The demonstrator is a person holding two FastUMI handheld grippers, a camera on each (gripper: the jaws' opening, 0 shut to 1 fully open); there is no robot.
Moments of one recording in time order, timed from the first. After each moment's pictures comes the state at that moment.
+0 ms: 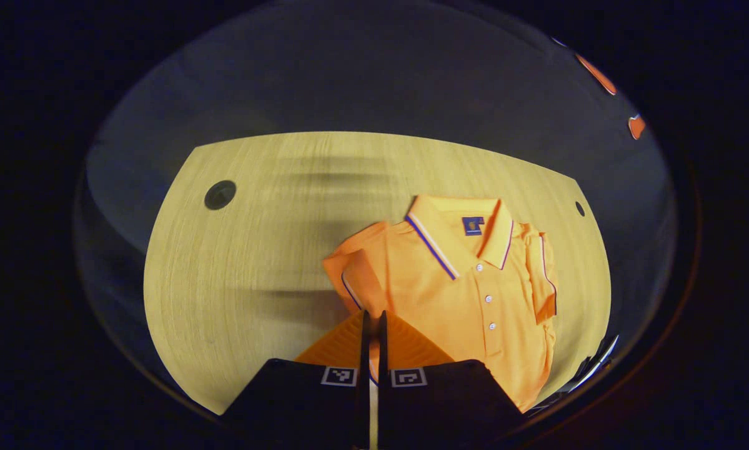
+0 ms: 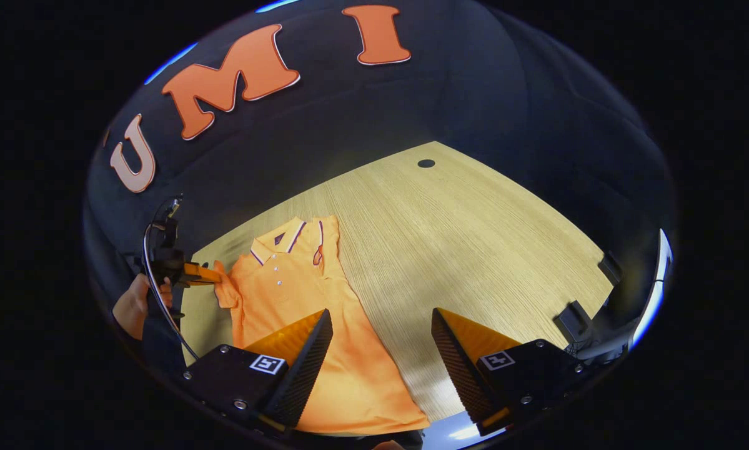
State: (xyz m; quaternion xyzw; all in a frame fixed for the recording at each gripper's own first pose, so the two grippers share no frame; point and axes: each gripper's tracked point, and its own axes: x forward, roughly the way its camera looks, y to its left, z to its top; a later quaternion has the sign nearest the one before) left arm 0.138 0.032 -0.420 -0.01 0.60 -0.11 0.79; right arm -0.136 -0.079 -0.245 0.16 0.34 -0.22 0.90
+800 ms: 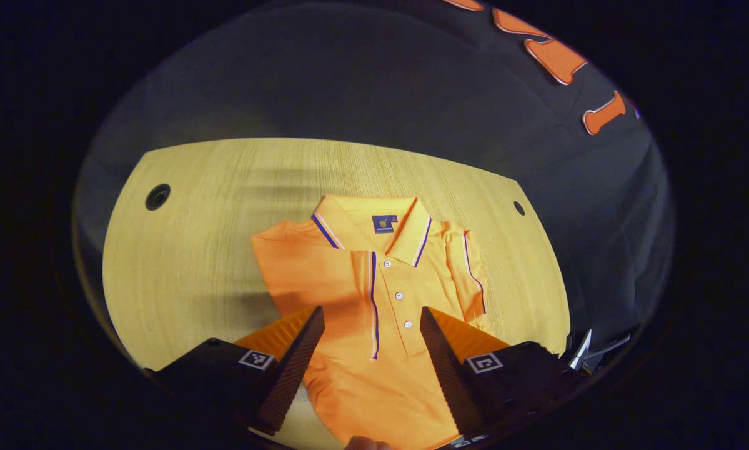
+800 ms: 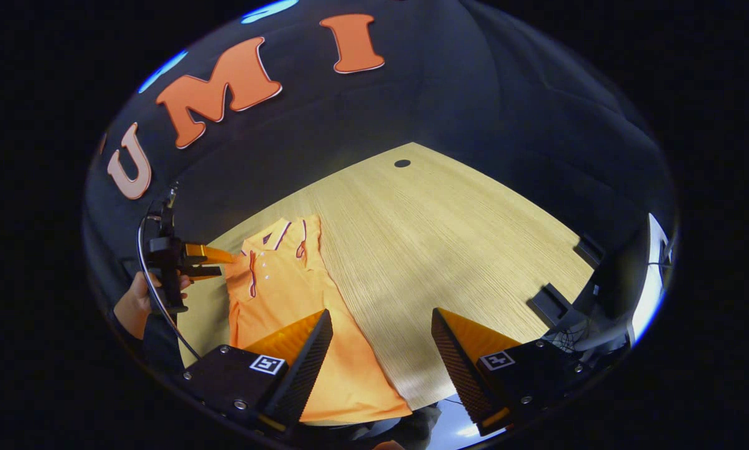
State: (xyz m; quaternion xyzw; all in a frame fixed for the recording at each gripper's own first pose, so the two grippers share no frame) left arm 0.104 -0.038 -0.381 -0.07 0.56 -0.18 0.81; right arm -0.180 -0.089 -0.246 0.16 0.34 -0.22 0.90
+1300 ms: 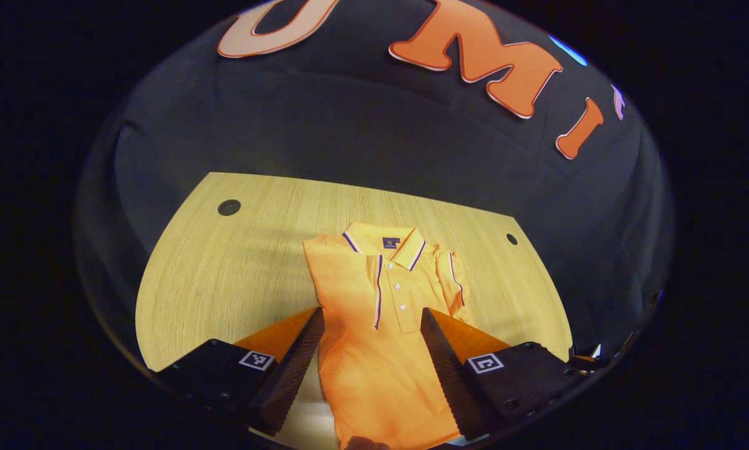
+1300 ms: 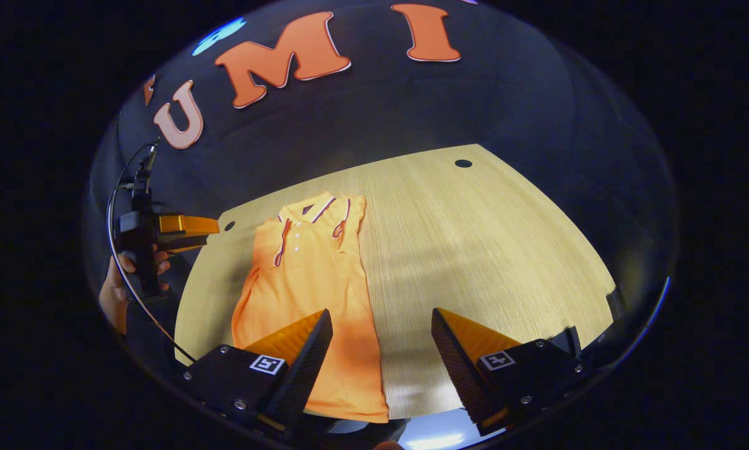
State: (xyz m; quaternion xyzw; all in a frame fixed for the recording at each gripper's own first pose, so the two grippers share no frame) left arm 0.029 -0.001 -0.281 -0.09 0.45 -0.12 0.88; right arm -0.159 -0.073 -0.259 0.10 0.37 -0.08 0.92
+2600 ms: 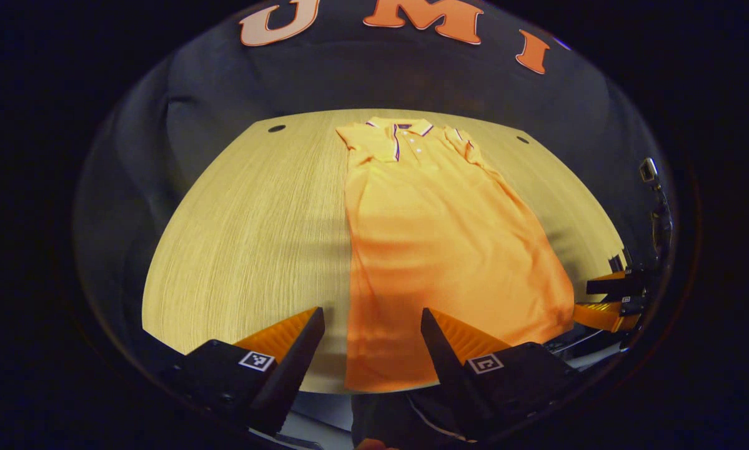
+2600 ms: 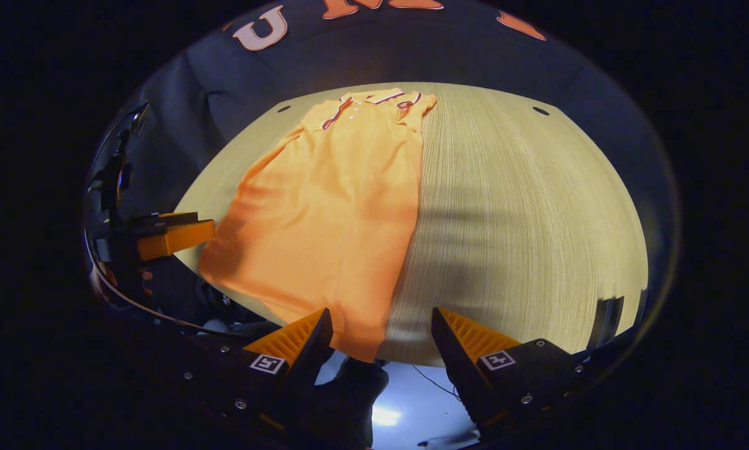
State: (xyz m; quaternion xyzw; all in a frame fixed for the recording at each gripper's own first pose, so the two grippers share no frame) left arm -0.278 0.027 -0.385 0.04 0.53 -0.07 0.84; right arm -0.279 -0.030 -0.392 -0.01 0.50 0.06 0.86
